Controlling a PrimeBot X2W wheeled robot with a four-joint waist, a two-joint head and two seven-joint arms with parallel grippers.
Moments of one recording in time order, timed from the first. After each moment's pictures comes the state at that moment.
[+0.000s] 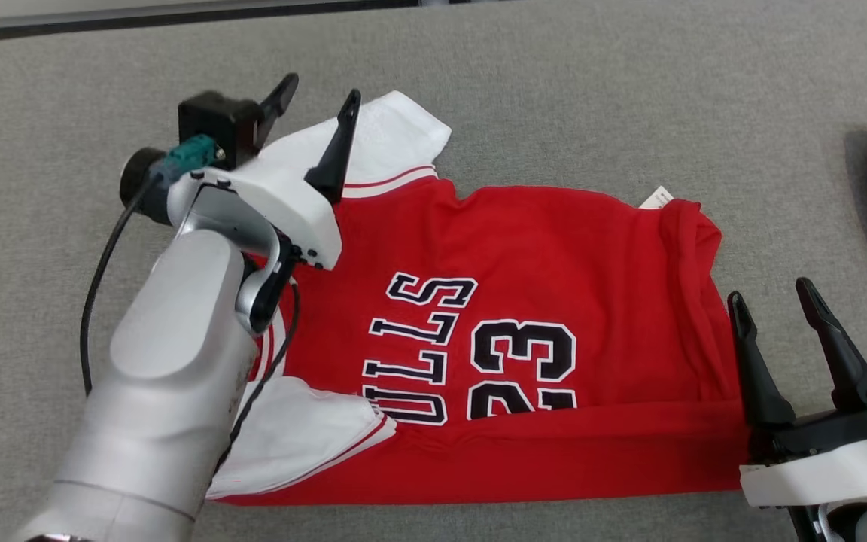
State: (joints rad) left arm -0.80 0.07 -0.34 0.64 -0.35 -0.12 -0.08; right arm -0.01 -0.19 0.07 -0.10 0.20 0.13 -0.12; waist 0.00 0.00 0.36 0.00
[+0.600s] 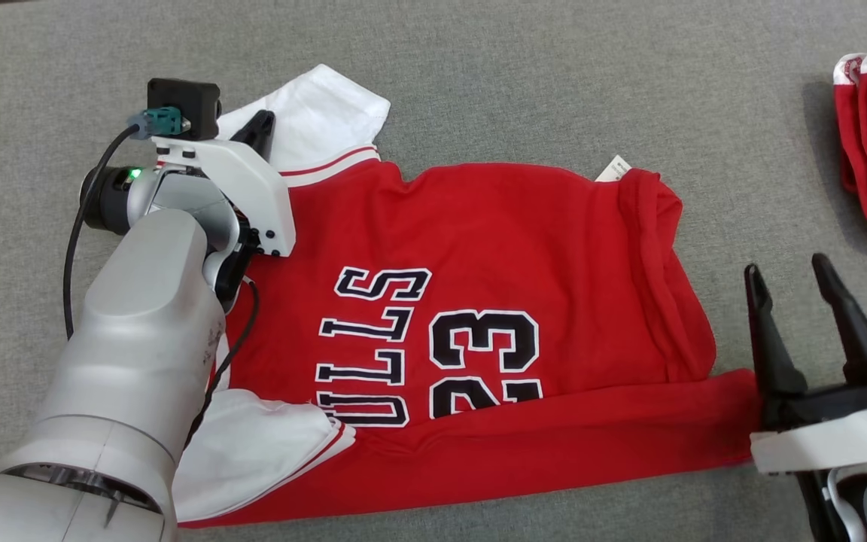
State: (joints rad) left arm -1.05 0.05 -0.39 1.20 -0.42 -0.13 -0.07; right arm -0.08 -0.19 0.06 -0.02 0.23 0.13 -0.14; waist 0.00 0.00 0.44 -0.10
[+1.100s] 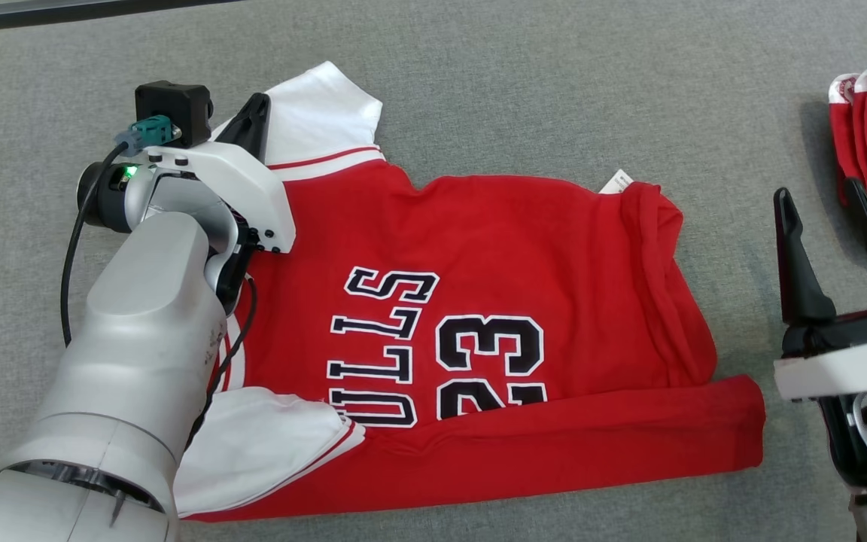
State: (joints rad) left arm -1.06 0.05 -0.43 1.24 -0.46 -0.13 -0.22; right arm -0.25 -0.26 0.06 0.06 0.29 0.13 -0.14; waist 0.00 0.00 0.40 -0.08
